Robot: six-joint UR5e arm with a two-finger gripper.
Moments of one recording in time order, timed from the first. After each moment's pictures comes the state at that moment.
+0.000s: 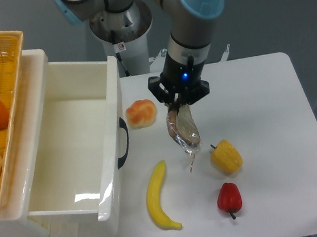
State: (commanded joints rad) arm 2.55 -1.69 -1.50 -1.47 1.28 0.61
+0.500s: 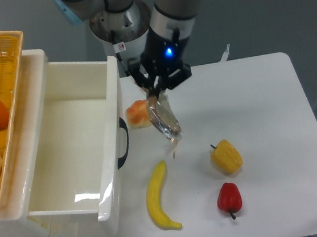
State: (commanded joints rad) arm 2.55 -1.56 -1.50 -1.56 1.15 0.53
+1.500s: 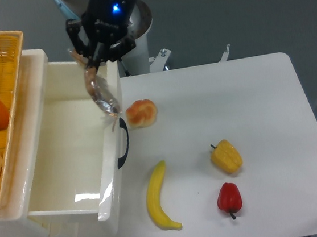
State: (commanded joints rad) arm 2.42 -1.50 -1.54 -1.60 0.99 0.40
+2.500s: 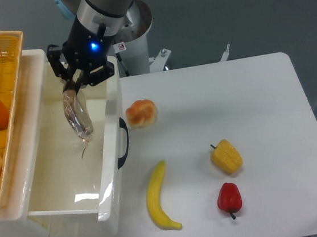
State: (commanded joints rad) arm 2.37 -1.58 -1.55 -1.57 1.00 0.42
